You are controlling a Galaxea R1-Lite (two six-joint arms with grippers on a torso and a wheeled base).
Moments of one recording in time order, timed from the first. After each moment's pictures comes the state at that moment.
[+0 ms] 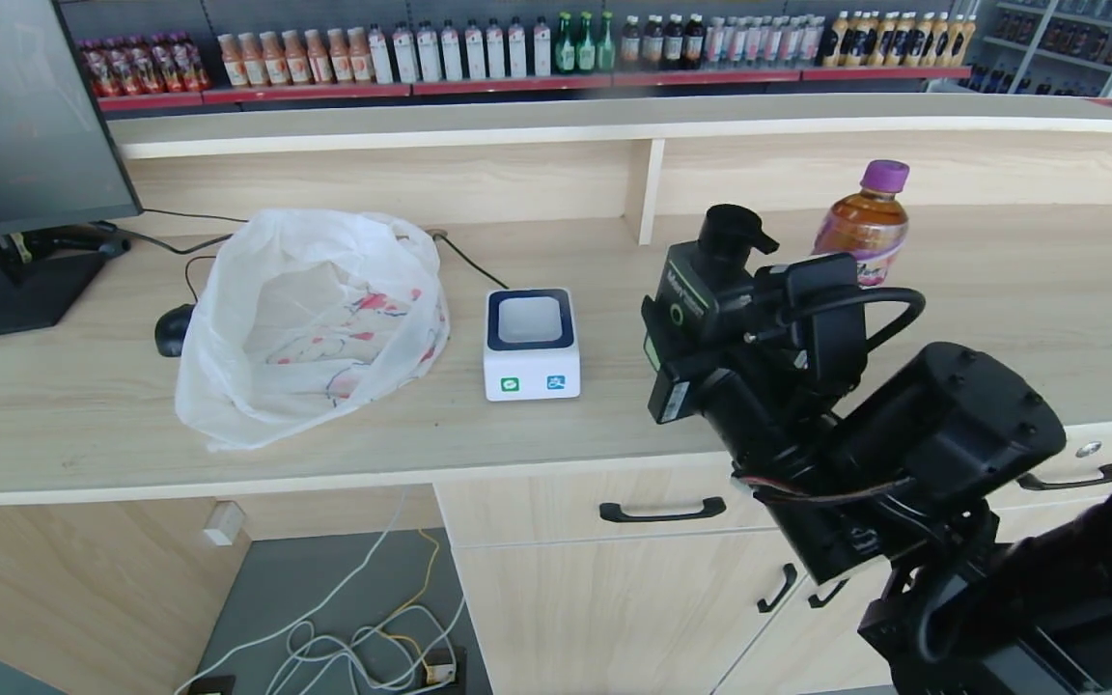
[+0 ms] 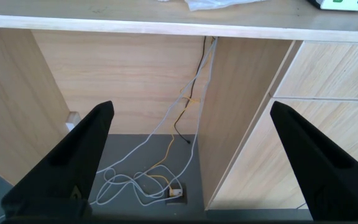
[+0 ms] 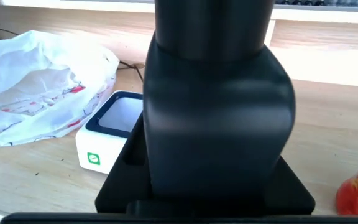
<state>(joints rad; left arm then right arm) 0.00 0.00 0.00 0.00 0.00 0.00 0.78 1.90 -0.73 -1.56 -0.41 -0.25</state>
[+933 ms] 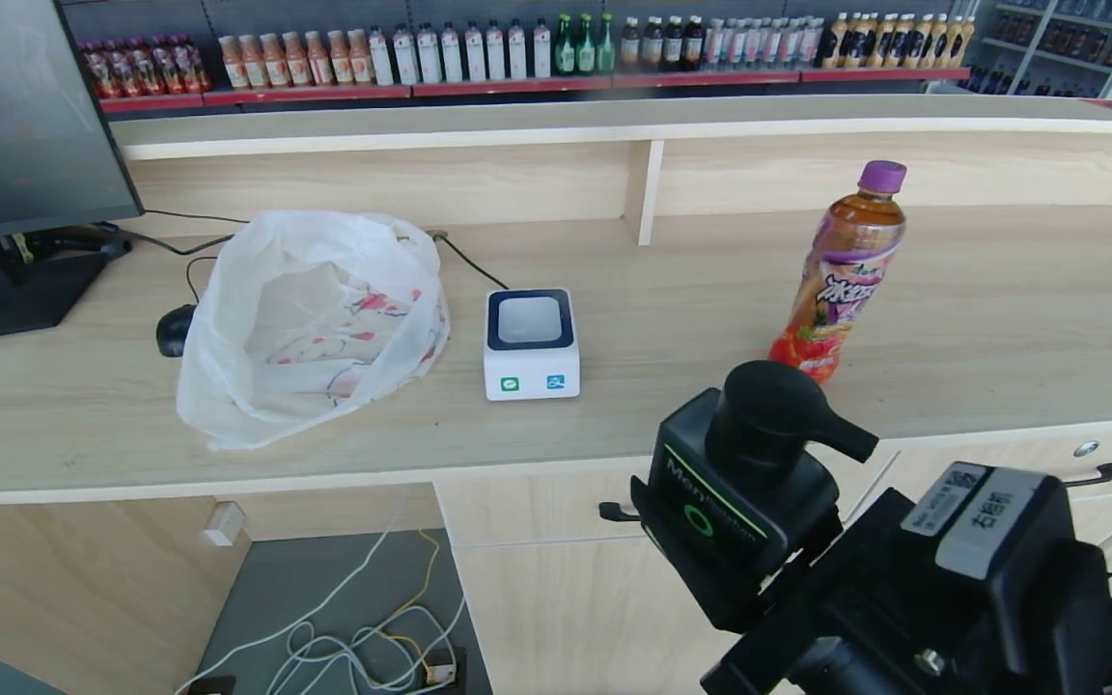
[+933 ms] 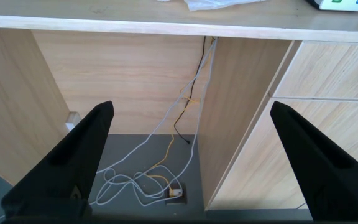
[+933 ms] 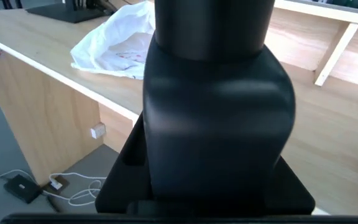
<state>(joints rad) 0.00 0.00 0.00 0.00 0.00 0.00 1.14 1.65 -0.36 -1.57 -0.48 -0.36</state>
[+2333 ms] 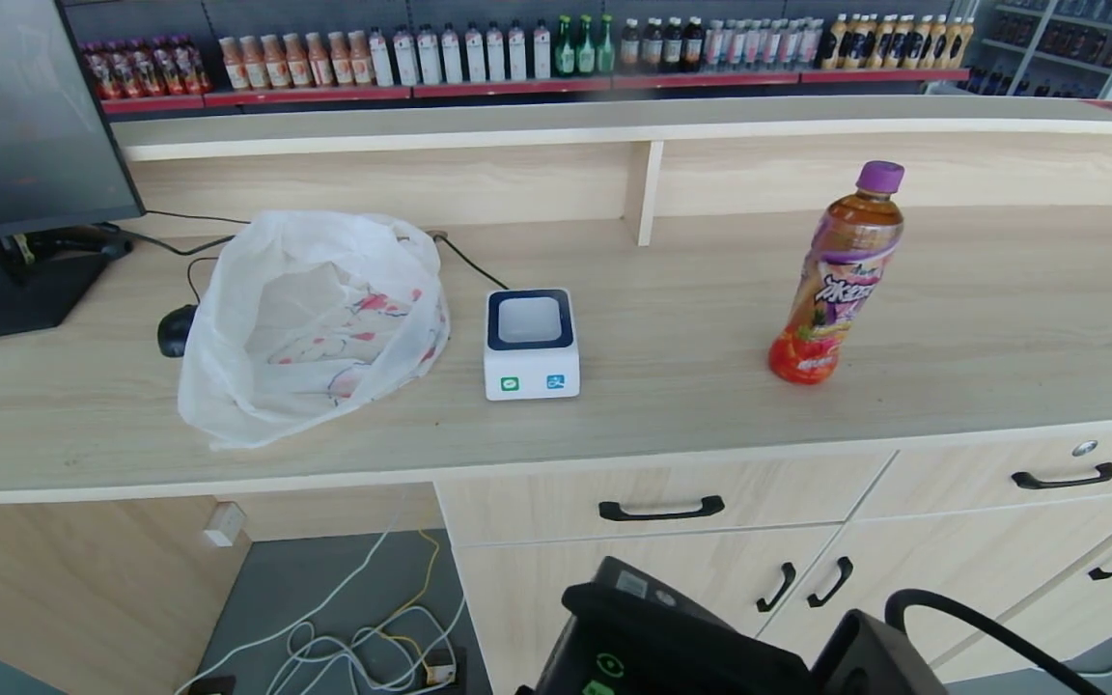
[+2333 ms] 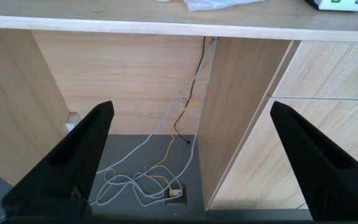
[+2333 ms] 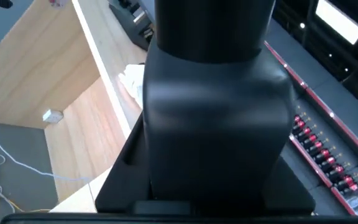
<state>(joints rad) 0.00 0.00 0.00 0.00 0.00 0.01 1.31 1.63 -0.36 -1.57 -0.19 -1.12</state>
